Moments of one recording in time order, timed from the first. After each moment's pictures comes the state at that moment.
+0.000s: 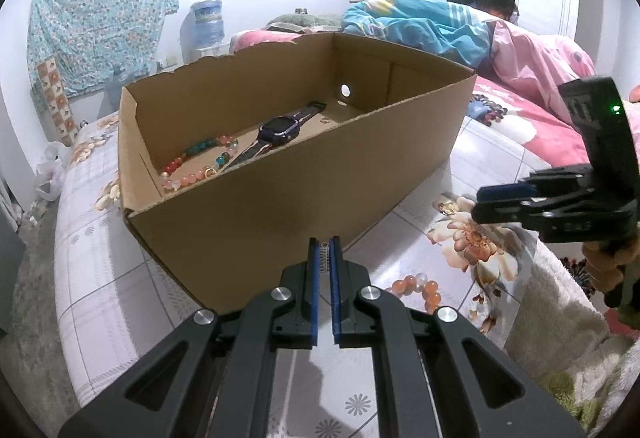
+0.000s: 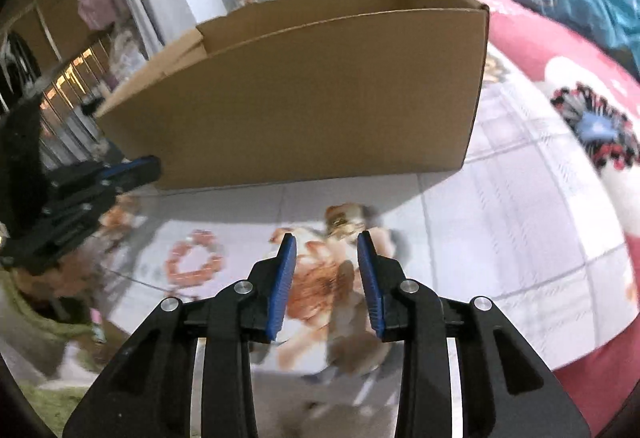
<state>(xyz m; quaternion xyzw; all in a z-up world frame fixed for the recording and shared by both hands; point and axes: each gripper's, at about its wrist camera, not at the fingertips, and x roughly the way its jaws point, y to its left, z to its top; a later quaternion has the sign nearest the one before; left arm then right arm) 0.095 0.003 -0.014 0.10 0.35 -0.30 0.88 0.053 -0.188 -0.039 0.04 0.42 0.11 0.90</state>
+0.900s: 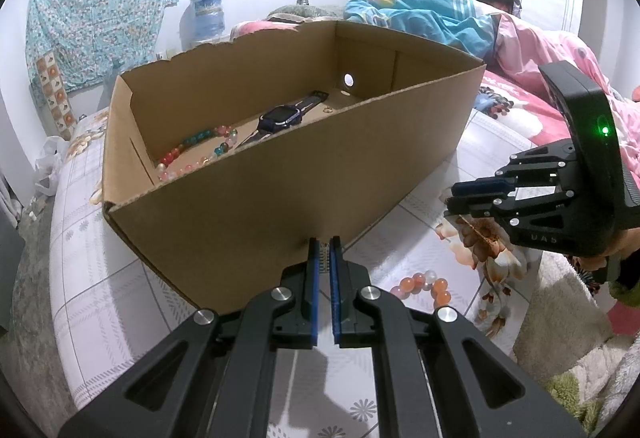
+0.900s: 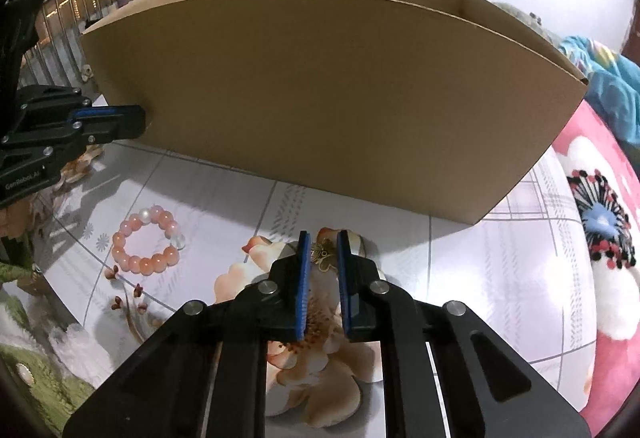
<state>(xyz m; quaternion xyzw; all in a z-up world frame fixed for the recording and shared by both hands) 0.102 0.003 -0.021 0.10 0.36 -0.30 0.88 0.070 -0.157 -0.045 -0.11 0.41 0.12 0.90</state>
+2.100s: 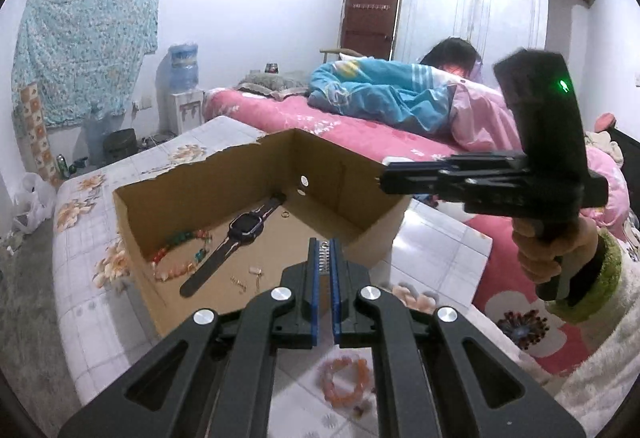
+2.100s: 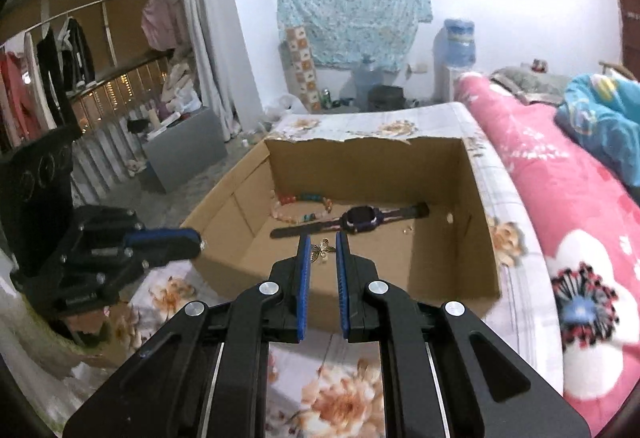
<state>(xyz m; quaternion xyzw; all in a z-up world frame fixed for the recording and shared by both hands) 0.099 -0.004 0.081 0.05 0.28 -0.36 0.89 0.087 -0.178 0.066 0.01 0.30 0.20 0.93</state>
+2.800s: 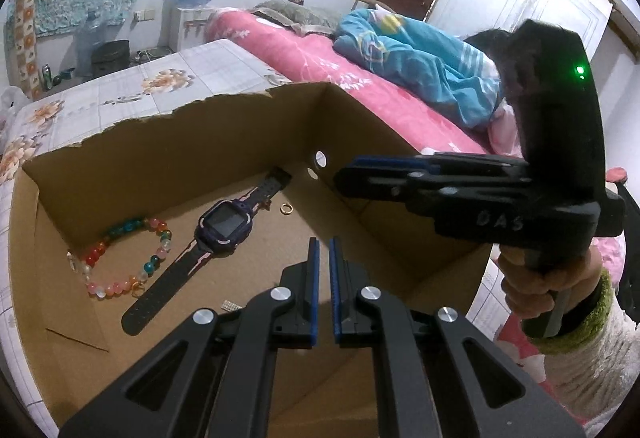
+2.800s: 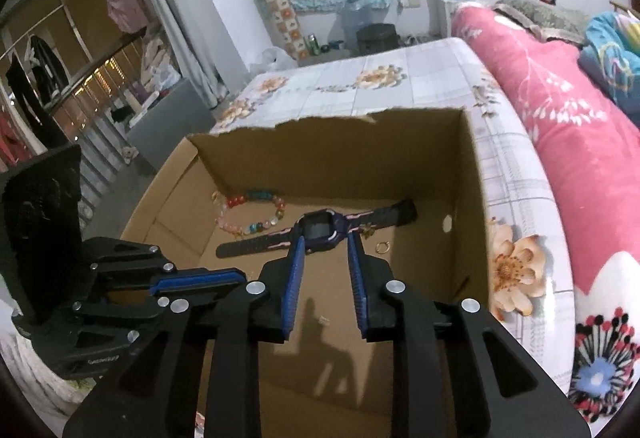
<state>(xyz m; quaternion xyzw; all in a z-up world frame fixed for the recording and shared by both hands) 0.220 -0.059 0.044 -0.02 0.42 -0.35 0.84 0.208 -0.191 0.043 0.05 0.40 0.20 0.89</state>
